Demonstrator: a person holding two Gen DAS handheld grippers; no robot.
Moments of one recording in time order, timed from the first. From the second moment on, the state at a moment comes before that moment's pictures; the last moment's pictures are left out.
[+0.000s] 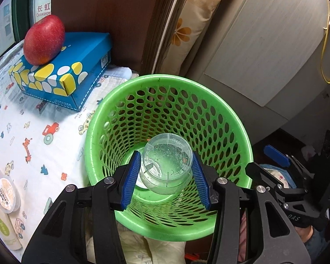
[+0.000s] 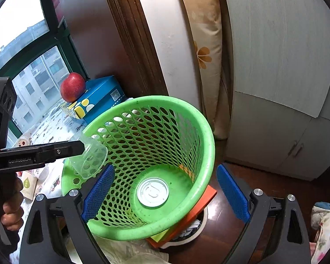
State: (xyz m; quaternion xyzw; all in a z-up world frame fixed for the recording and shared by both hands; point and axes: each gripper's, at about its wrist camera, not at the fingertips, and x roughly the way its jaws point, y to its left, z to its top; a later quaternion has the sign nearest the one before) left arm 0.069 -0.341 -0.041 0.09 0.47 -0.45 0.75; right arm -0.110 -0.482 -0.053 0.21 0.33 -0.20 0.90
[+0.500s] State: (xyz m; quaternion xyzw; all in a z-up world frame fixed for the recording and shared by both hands) left arm 0.067 -0.284 -0.016 0.08 0.44 -0.40 0.80; right arm -0.098 -0.449 -0.043 0.19 0.33 -0.18 0.91
